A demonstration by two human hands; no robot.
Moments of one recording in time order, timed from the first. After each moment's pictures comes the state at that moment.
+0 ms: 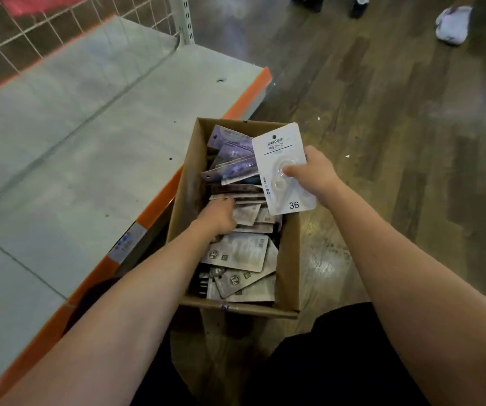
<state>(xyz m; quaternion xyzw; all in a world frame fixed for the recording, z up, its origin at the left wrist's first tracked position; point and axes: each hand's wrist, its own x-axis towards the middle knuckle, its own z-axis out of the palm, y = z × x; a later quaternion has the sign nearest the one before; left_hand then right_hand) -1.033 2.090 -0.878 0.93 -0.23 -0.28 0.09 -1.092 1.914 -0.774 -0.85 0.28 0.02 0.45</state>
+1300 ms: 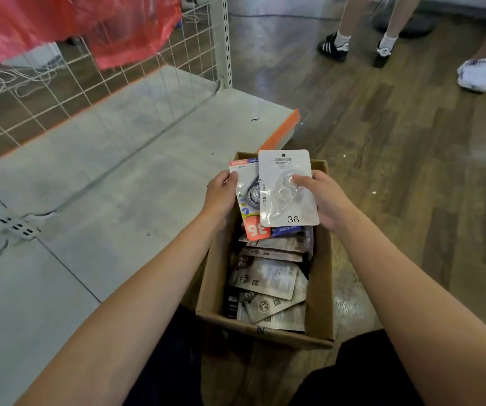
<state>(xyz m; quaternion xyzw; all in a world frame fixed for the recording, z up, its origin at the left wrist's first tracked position) -1.004 2.128 -0.789 0.74 0.05 -0.10 0.67 -1.074 1.960 -0.758 -0.62 0.26 0.02 0.74</state>
